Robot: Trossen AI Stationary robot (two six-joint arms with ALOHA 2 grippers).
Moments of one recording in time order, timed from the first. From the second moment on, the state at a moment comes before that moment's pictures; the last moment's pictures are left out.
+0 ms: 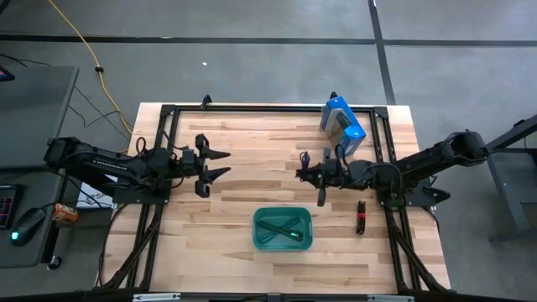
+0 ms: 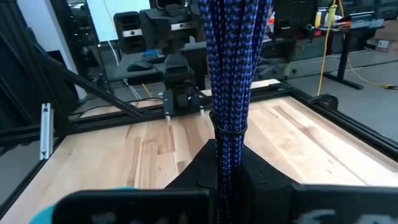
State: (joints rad) left arm 0.03 0.78 0.27 0.66 -0.19 0.04; right arm 0.18 1.18 0.47 0.64 0.34 0.13
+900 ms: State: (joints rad) left arm 0.03 0.78 0.27 0.66 -0.20 0.06; right arm 0.40 1.45 0.93 0.01 0.35 0.30
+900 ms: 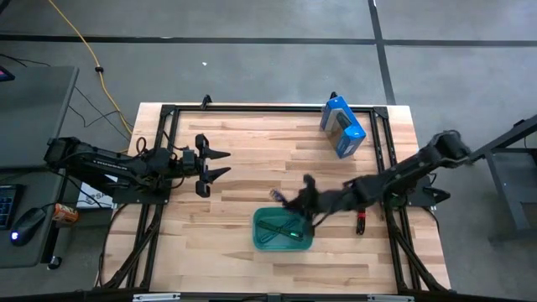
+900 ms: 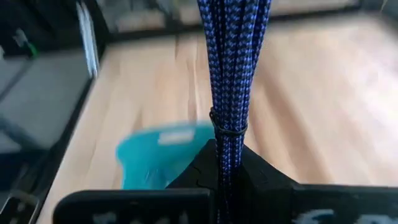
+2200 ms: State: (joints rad) left arm 0.03 0.78 0.28 0.62 -0.20 -0.02; right arm 0.42 2.04 1.44 -0.74 0.18 0.81
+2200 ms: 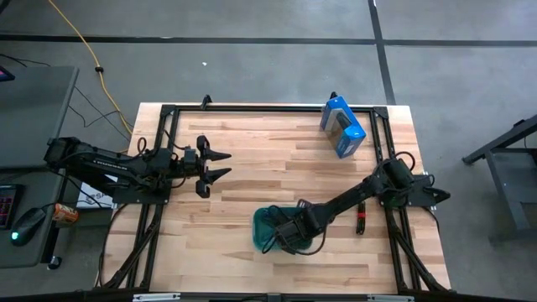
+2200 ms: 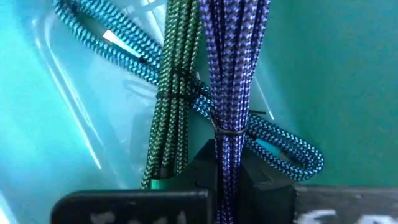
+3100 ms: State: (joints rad) left arm 0.03 0.78 0.28 0.62 -0.20 -0.02; right arm 0.42 2.04 1.44 -0.74 0.17 0.75
